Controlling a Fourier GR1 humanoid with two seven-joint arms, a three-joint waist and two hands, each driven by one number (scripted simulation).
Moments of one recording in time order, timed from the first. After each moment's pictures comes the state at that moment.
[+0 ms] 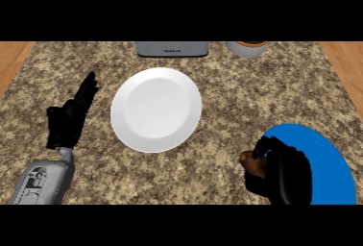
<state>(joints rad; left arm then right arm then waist) -0.25 0.22 -0.01 -1.42 -0.06 0.06 0.11 0.07 -0.07 0.39 -1.87 1.34 -0.07 0.71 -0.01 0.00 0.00</state>
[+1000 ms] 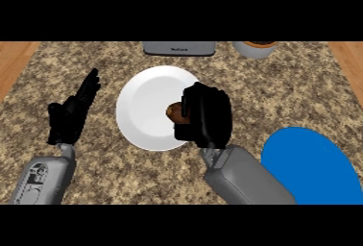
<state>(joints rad) -0.28 0.21 0.00 -1.41 -0.06 0.03 0.10 -0.61 0.00 0.55 -1.45 1.03 -0.27 0.87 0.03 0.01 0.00</state>
